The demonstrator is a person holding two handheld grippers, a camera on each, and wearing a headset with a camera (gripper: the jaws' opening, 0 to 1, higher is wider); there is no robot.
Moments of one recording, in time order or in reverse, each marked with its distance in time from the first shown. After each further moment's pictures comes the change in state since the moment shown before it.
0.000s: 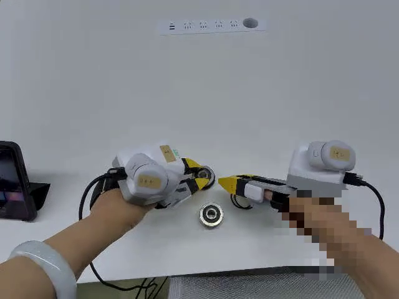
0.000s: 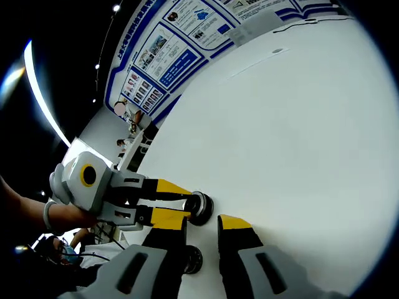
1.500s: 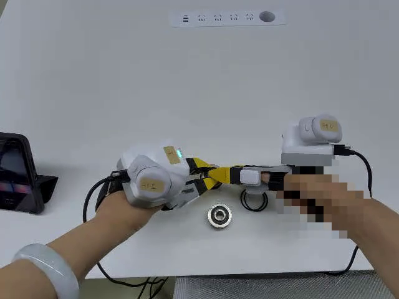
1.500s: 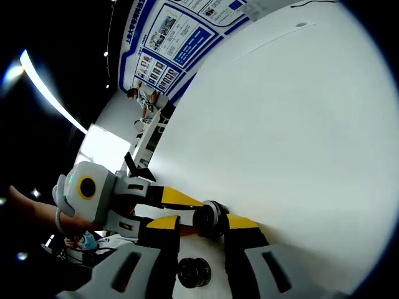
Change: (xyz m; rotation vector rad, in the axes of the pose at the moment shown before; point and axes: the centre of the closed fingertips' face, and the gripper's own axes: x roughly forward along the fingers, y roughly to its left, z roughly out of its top) left arm -0.001 0.000 0.000 -0.038 -0.041 0.008; right arm 0.031 0.015 0.001 0.003 0.185 0.155
